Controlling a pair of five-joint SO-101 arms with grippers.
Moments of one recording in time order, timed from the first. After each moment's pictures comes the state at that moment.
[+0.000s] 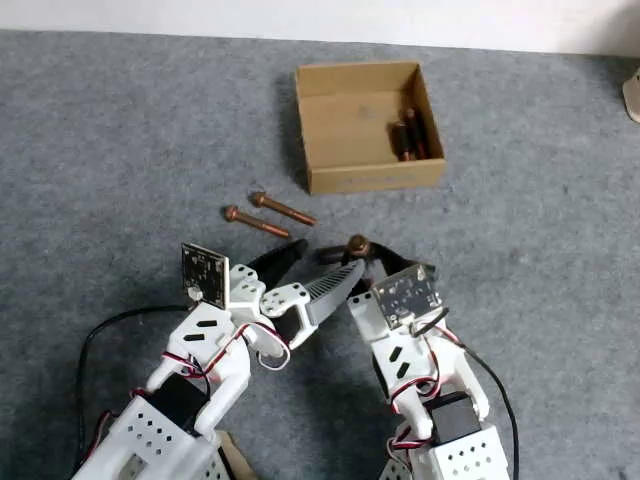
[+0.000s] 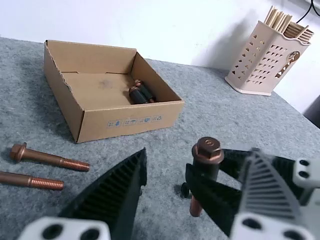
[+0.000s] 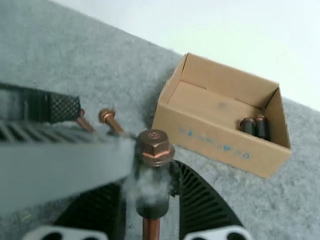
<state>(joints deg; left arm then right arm) 29.3 -83.2 91.9 11.6 26.9 -21.7 -104.4 95.3 30.4 15.0</state>
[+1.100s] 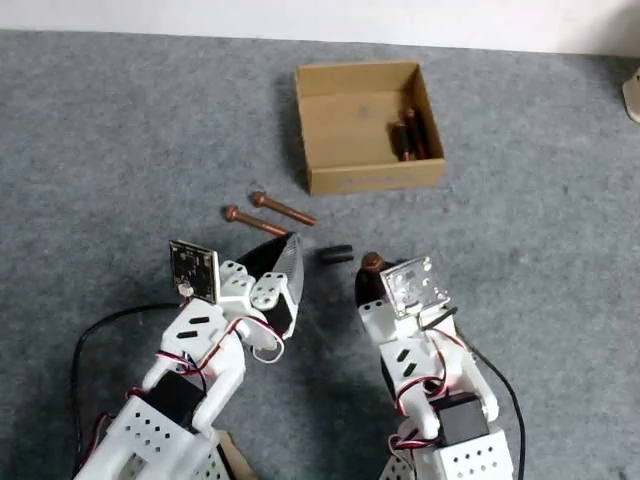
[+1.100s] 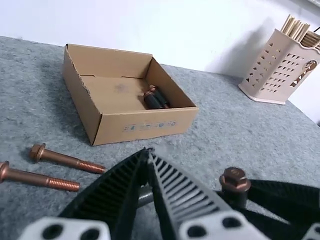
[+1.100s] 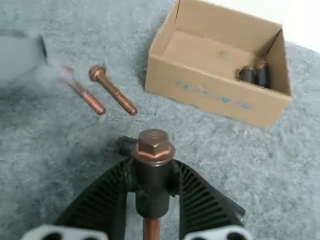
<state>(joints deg) 25.8 -83.2 91.9 11.6 26.9 -18.9 -101.0 88.4 44.0 12.7</state>
